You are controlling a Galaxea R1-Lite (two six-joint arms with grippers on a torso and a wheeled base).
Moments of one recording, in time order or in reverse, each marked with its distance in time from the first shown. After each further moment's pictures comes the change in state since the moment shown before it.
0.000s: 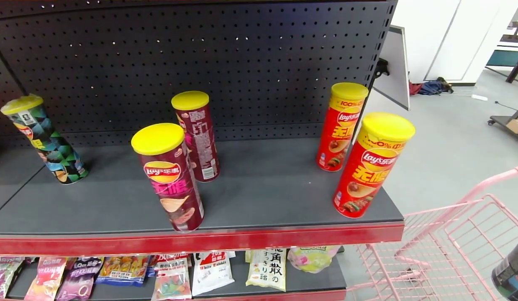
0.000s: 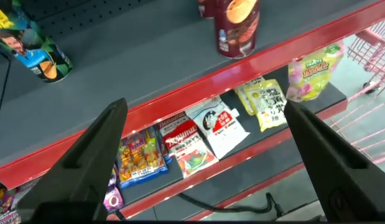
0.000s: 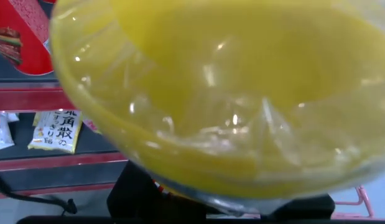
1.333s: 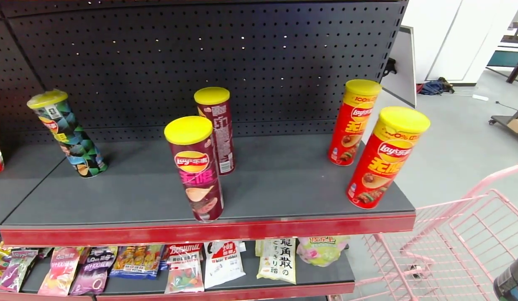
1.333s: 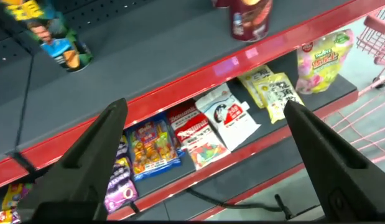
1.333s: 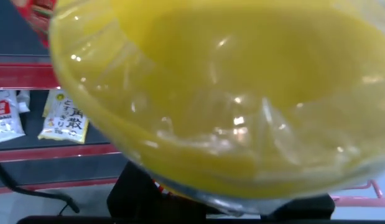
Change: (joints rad) left arm -0.001 -0.051 0.026 -0.001 0.001 0.032; right arm 0.000 -0.063 0.052 0.001 -0.001 -0.005
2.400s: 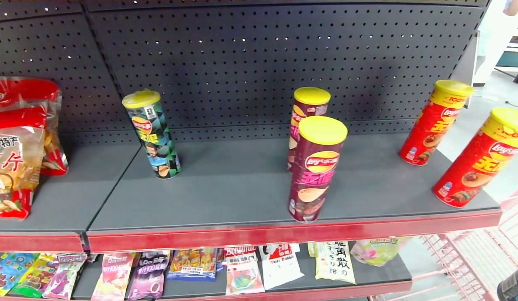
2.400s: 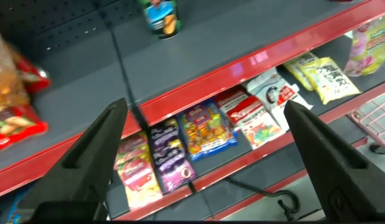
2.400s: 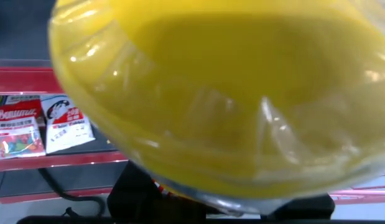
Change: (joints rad) left arm 0.001 -0.026 0.007 0.001 0.001 0.001; right arm 0.004 -0.081 0.037 0.001 0.000 -0.016
